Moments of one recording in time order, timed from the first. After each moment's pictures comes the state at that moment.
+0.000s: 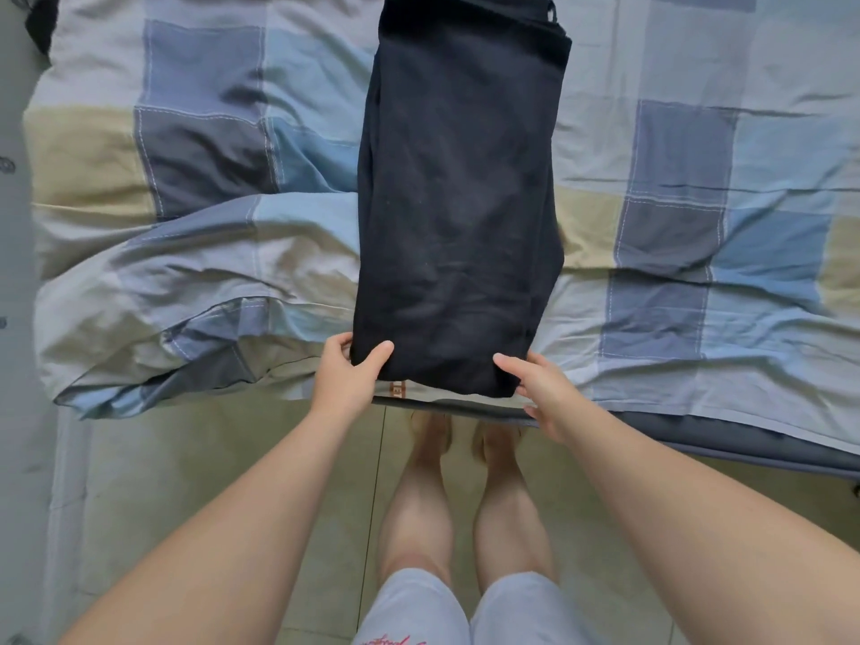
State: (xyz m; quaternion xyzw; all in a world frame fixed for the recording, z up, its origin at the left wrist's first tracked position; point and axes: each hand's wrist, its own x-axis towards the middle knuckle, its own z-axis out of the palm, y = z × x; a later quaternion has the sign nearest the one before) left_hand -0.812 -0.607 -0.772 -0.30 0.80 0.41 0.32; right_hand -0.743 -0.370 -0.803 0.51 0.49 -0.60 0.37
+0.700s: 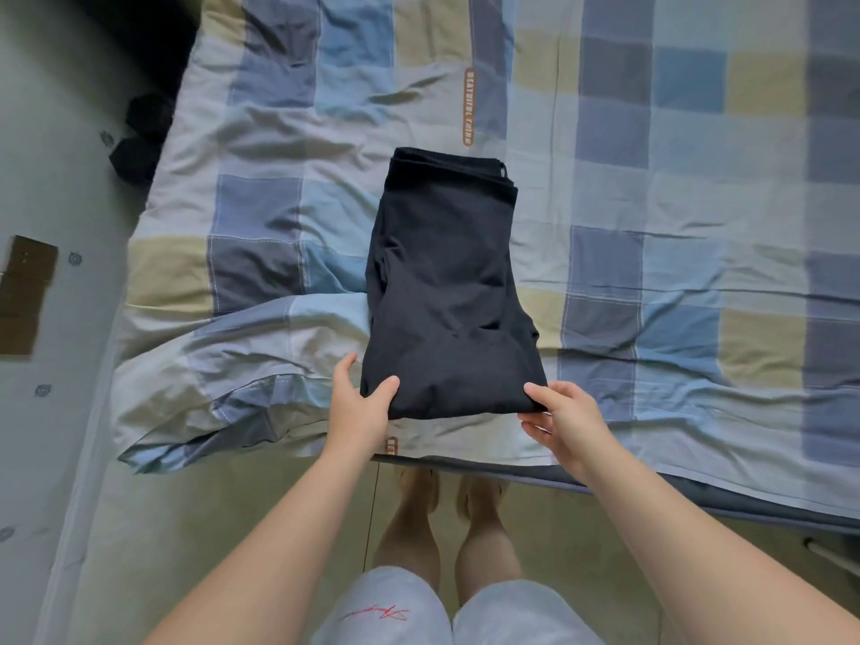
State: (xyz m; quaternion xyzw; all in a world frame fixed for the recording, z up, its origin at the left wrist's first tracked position) left_hand -0.844 -0.561 -0.645 -0.32 0.74 0.53 0.28; right_hand -0.777 -0.318 -0.652 0.54 0.46 -0.68 0.20
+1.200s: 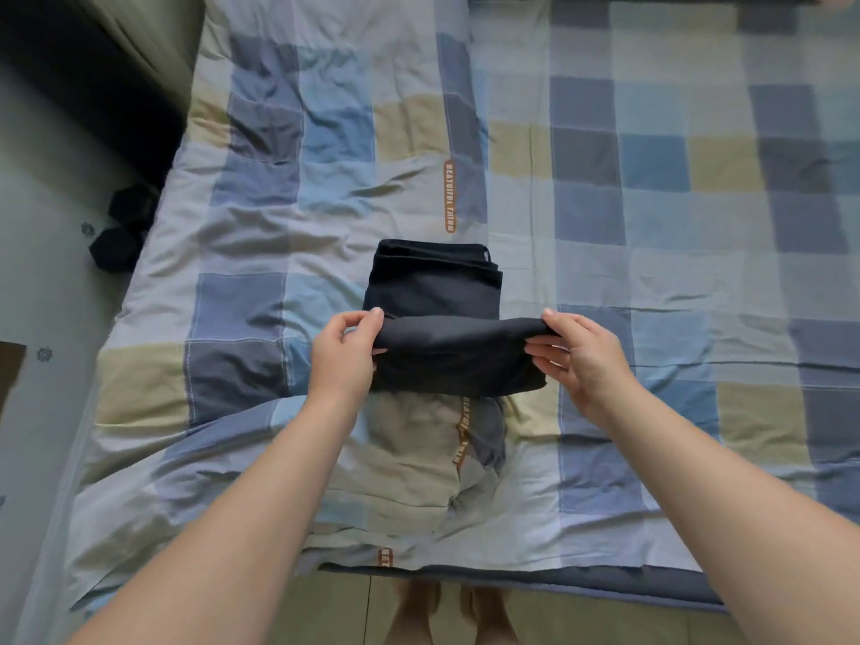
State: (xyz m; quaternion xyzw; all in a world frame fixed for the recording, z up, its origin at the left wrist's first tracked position) left_hand -1.023 -0.502 -0.599 -0.23 0.73 0.61 0.20; right_hand -0.955 -0.262 -0.609 0.45 0.53 -0.71 0.06
